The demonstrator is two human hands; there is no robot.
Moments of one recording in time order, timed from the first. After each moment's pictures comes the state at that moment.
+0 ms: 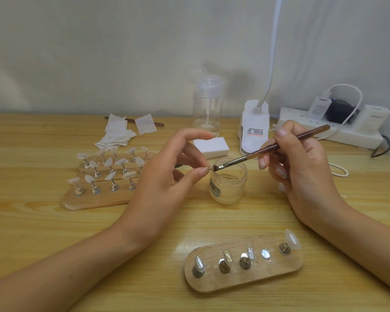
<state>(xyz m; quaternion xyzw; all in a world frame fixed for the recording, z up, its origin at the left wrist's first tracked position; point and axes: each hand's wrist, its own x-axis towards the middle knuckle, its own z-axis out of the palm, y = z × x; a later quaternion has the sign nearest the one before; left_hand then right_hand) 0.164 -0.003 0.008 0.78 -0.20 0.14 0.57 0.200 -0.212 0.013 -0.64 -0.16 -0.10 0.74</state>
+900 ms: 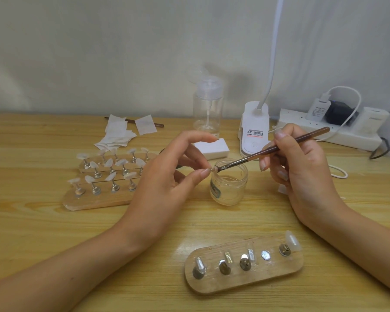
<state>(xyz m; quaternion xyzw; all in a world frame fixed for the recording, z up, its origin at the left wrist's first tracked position) 0.164 -0.003 0.007 0.79 -0.21 0.15 0.56 0.201 -0.212 0.013 -0.65 -0.14 -0.12 0.74</state>
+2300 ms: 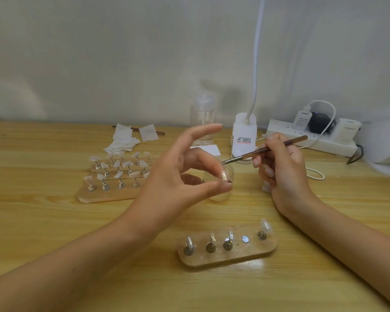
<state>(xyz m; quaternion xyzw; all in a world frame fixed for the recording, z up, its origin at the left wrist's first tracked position) 0.130 -0.023 0.042 0.73 -0.21 0.07 0.64 0.202 -0.216 0.017 -0.61 -0.06 -0.12 0.78</state>
